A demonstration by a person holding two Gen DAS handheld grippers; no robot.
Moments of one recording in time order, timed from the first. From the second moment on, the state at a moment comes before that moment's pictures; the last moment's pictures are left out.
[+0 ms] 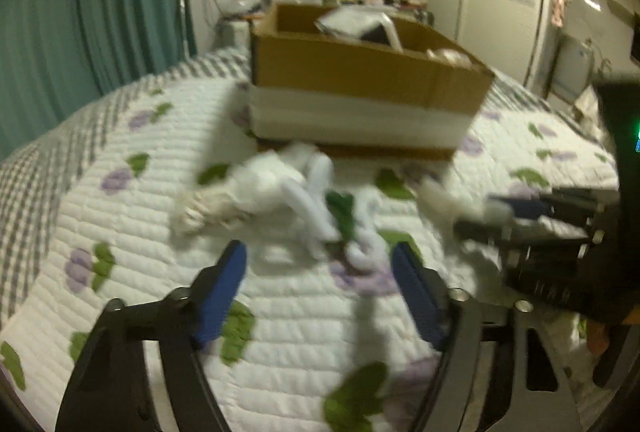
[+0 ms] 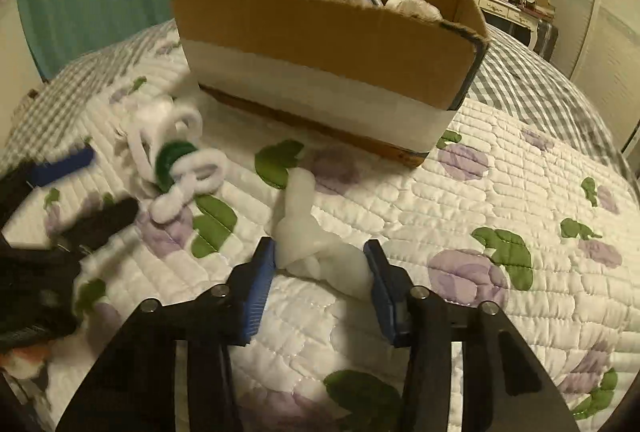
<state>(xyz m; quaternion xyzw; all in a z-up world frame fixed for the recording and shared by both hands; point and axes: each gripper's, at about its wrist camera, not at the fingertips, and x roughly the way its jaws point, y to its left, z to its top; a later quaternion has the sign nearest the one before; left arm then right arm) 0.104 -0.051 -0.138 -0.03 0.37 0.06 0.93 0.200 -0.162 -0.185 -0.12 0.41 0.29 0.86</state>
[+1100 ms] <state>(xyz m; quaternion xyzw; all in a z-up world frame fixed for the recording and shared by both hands) 0.075 -0.064 -0.090 -0.02 0.34 -0.01 0.94 0.150 -0.183 -0.136 -0.10 0.36 0.26 0.89</state>
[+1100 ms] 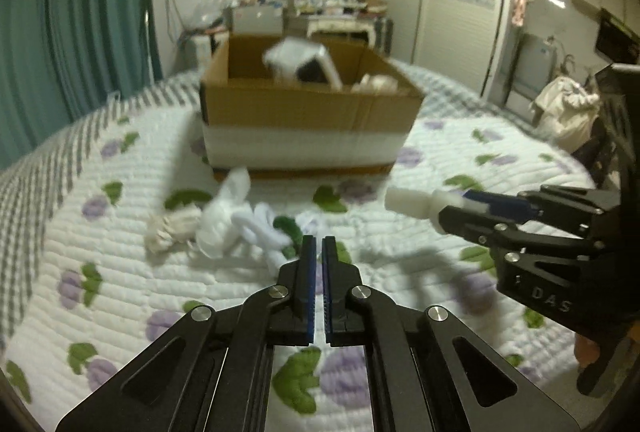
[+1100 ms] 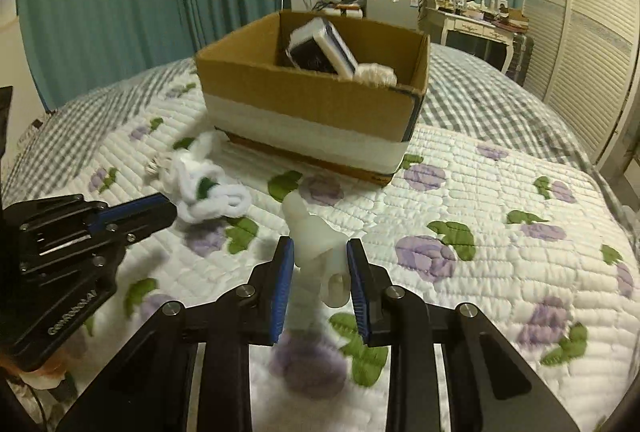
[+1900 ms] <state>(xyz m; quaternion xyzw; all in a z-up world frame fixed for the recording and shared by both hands) 0.071 -0.016 0.034 0.01 0.22 -0.07 0.97 0.126 -0.164 0.034 -0.07 0.22 0.24 0.94</state>
